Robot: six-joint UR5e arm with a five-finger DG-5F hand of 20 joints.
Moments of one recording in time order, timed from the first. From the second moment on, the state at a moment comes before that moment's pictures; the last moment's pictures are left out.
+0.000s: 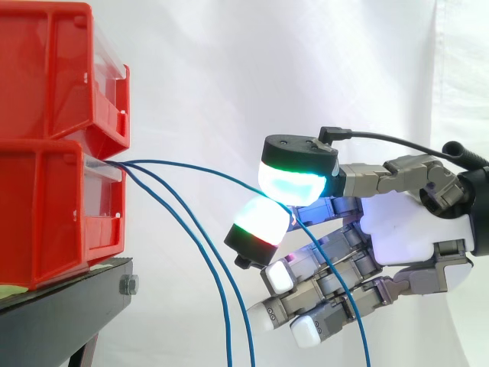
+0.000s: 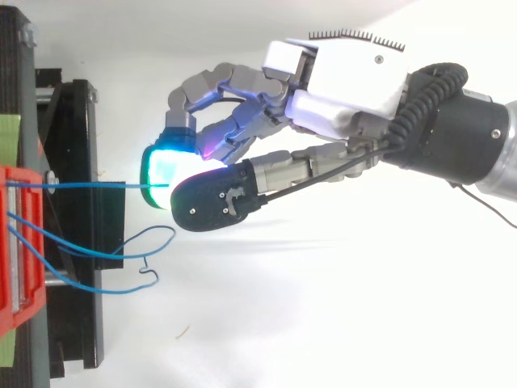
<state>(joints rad) 0.13 -2.26 -1.22 -2.94 -1.19 0.02</state>
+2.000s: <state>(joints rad) 0.14 -2.25 -1.31 -2.93 -1.33 0.10</state>
